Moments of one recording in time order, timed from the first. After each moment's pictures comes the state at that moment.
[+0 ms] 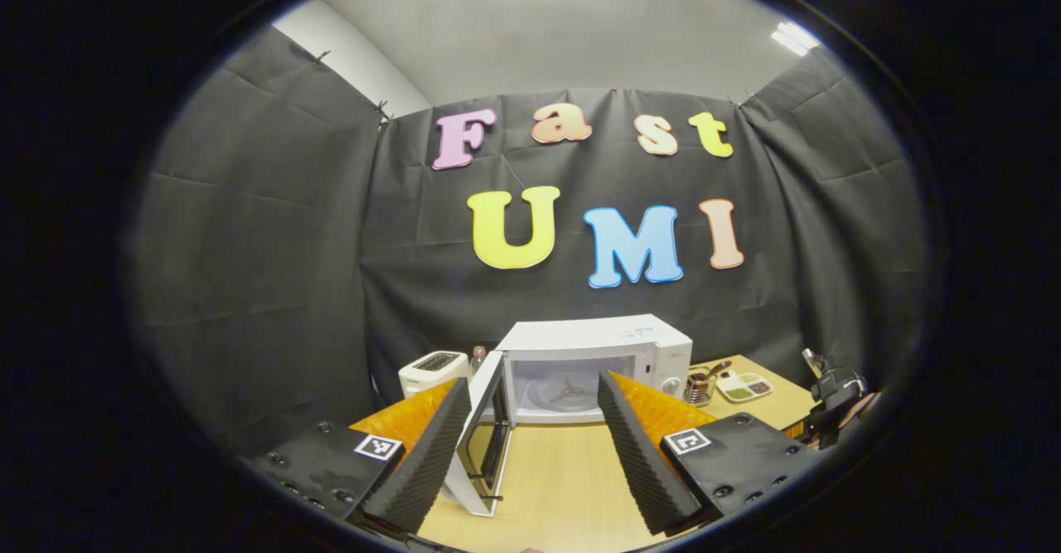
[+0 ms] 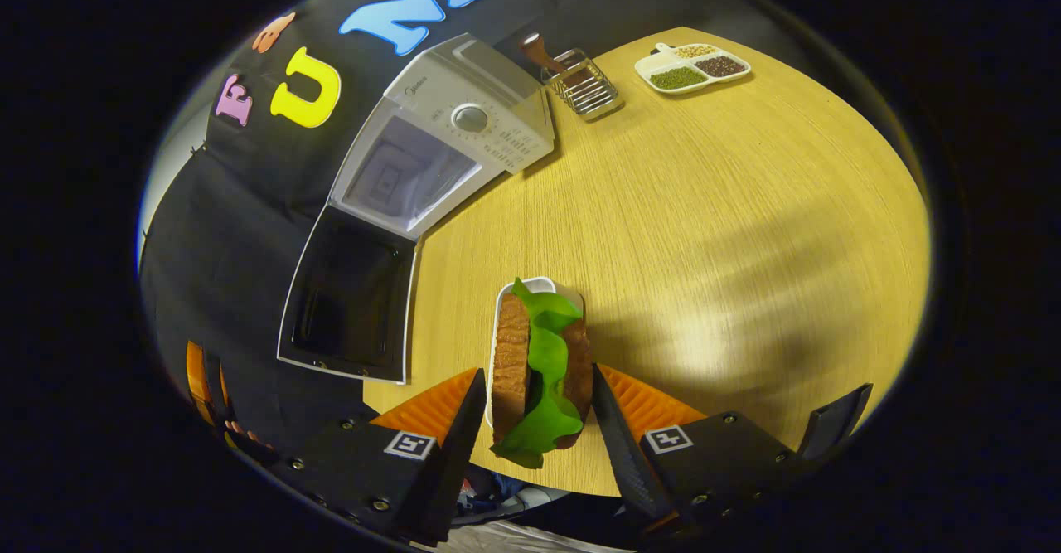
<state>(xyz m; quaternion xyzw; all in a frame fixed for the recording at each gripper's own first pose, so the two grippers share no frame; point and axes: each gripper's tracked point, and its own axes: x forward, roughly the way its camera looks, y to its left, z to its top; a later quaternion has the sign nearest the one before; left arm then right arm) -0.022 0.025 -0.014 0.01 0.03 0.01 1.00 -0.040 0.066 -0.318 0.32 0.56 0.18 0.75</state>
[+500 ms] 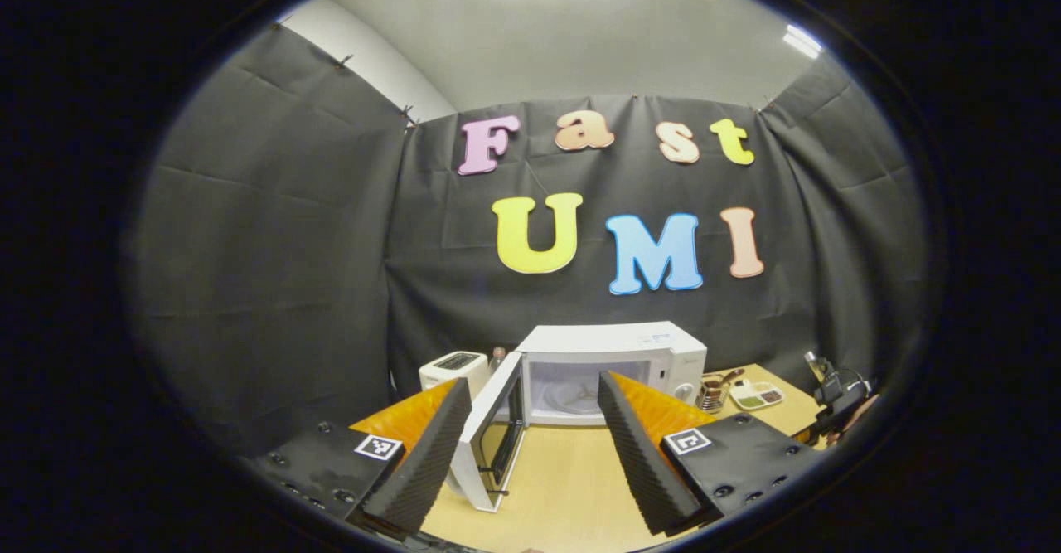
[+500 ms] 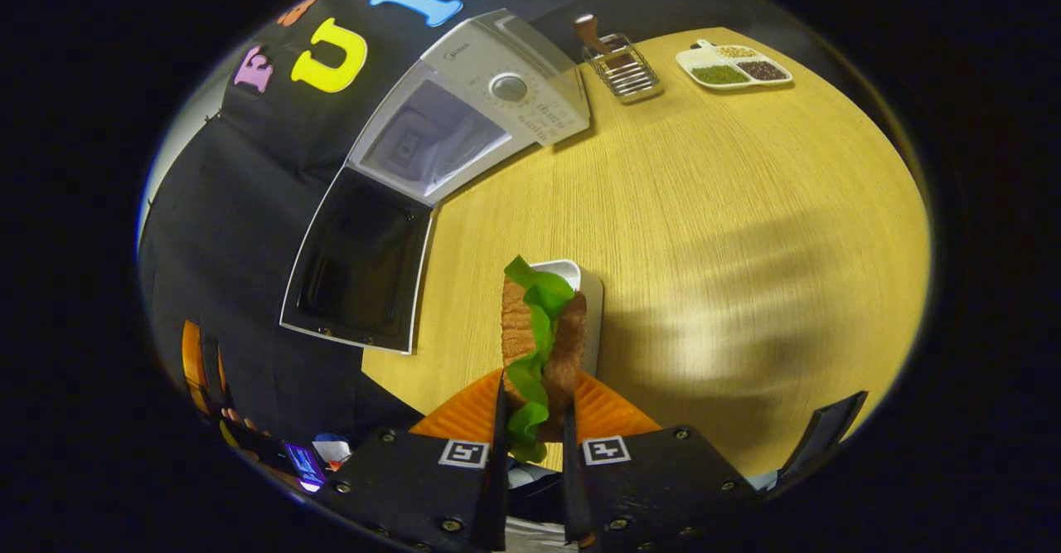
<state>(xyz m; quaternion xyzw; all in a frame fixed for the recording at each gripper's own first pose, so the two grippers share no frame) -0.041 0.028 -0.008 0.00 0.02 0.05 1.00 -0.043 0.079 -0.285 0.29 0.55 0.23 0.75</state>
